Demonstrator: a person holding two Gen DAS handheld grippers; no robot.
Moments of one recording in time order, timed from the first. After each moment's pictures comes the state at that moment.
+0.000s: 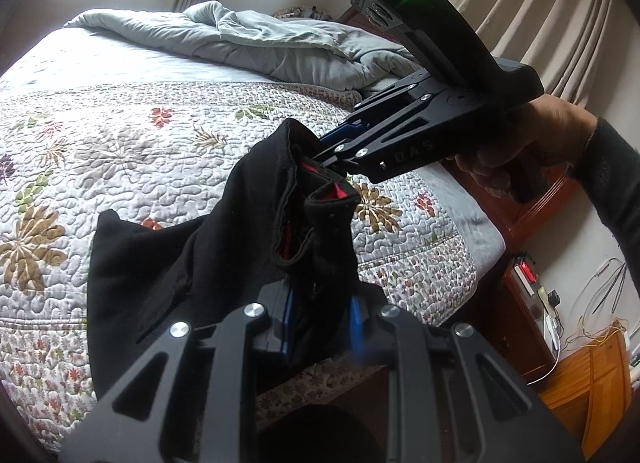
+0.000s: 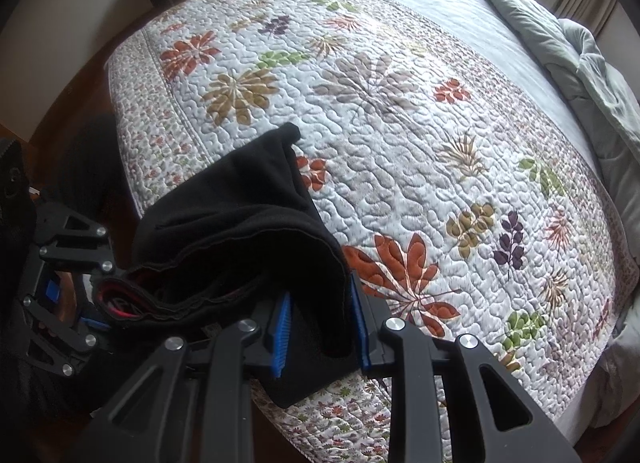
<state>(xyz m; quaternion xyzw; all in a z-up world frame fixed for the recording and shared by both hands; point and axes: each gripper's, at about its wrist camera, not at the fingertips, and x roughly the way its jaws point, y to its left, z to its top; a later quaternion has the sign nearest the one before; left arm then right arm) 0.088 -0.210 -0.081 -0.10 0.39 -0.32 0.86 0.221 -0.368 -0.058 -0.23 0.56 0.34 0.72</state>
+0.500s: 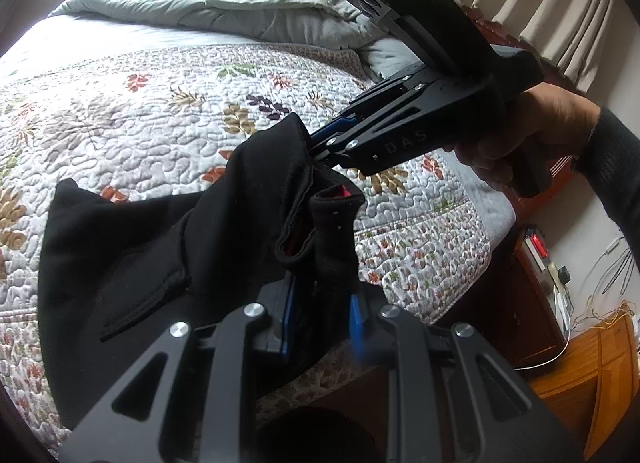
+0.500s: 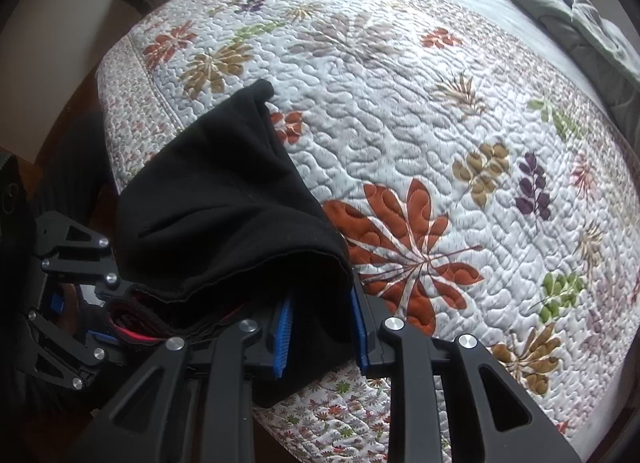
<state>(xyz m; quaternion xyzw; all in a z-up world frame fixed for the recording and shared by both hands) 0.100 -0.257 -0.135 -0.07 0.44 -0.32 0.84 0.224 -0.416 -0.125 -0.18 0.59 0.34 0.71</state>
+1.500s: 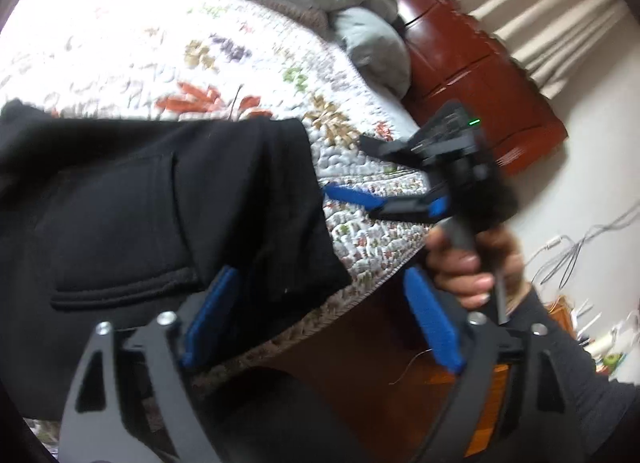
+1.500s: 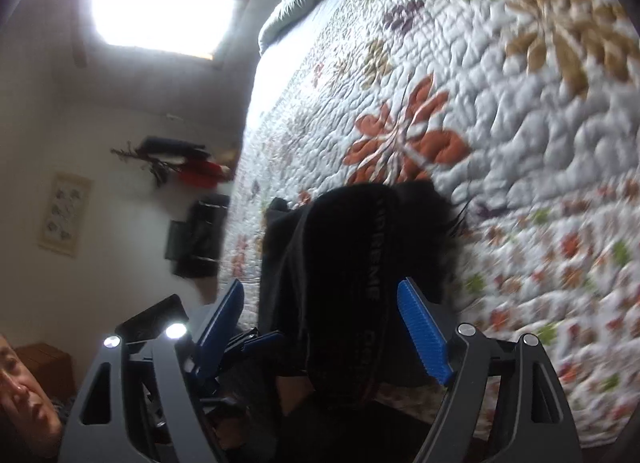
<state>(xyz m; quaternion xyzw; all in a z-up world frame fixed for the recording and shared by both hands) 0.088 -0.242 -0.161 -0.13 0.48 -0.42 0.76 0.121 -0.551 -0.214 0.43 0.49 0.28 0.70</state>
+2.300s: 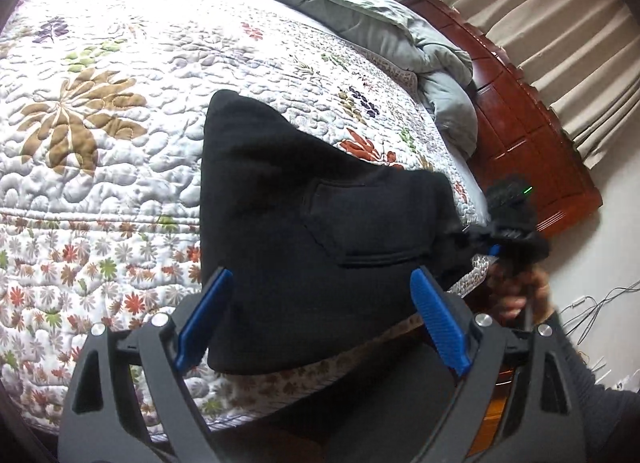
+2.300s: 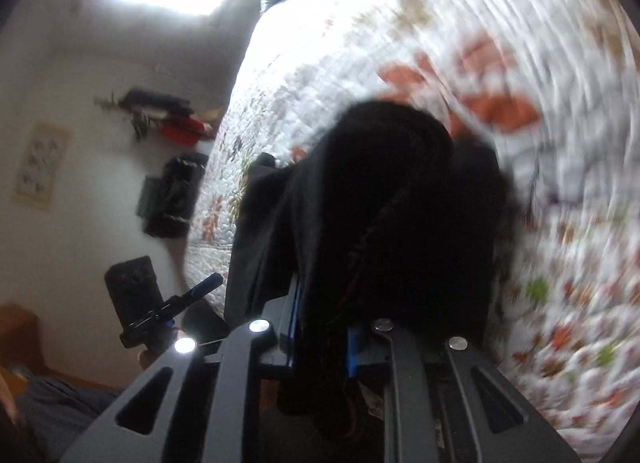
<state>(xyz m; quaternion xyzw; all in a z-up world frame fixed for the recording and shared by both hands) 0.113 -0.081 -0.176 -0.20 0.48 -0.29 0.81 0.157 -0.476 -0.181 0.29 0.52 0.30 0.74</state>
